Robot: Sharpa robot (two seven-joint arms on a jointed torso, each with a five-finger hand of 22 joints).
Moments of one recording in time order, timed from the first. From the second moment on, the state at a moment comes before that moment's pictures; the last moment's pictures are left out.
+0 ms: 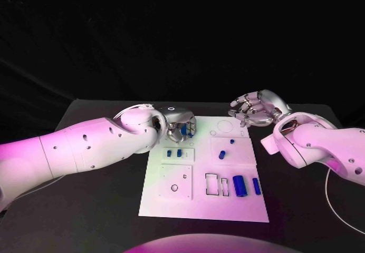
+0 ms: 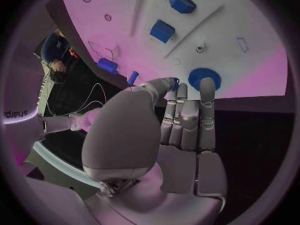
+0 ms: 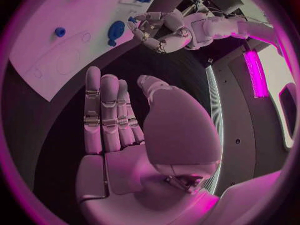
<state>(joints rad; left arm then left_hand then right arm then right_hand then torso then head) 1.22 -0.61 -0.04 1.39 -1.58 -0.10 -0.01 1.48 -0.19 0.55 0.10 0.26 0.92 0.15 0.46 0.21 1.02 0.08 0.50 0.09 1.26 0.01 1.42 0.81 0.17 0.96 0.13 1.06 0.68 1.30 -0.96 -0.16 1.69 -0.79 -0.64 -0.03 1.34 -0.23 0.34 0.29 0.33 0.84 0.16 0.28 0.50 1.03 0.08 0.70 0.58 1.32 0.00 0.80 0.68 0.17 1.17 0.11 0.38 0.69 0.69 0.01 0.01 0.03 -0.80</state>
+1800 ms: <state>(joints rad) 1.18 -0.68 -0.03 1.39 -1.54 -0.05 -0.05 1.47 -0.20 0.55 0.09 0.26 0.93 0.15 0.45 0.22 1.04 0.08 0.48 0.08 1.26 0.02 1.42 0.81 0.17 0.96 0.13 1.06 0.68 1.30 -0.97 -0.16 1.69 -0.79 -0.64 -0.03 1.34 -0.23 0.34 0.29 0.33 0.84 0.15 0.27 0.50 1.03 0.08 0.70 0.58 1.32 0.00 0.80 0.68 0.17 1.17 0.11 0.38 0.69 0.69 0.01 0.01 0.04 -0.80</state>
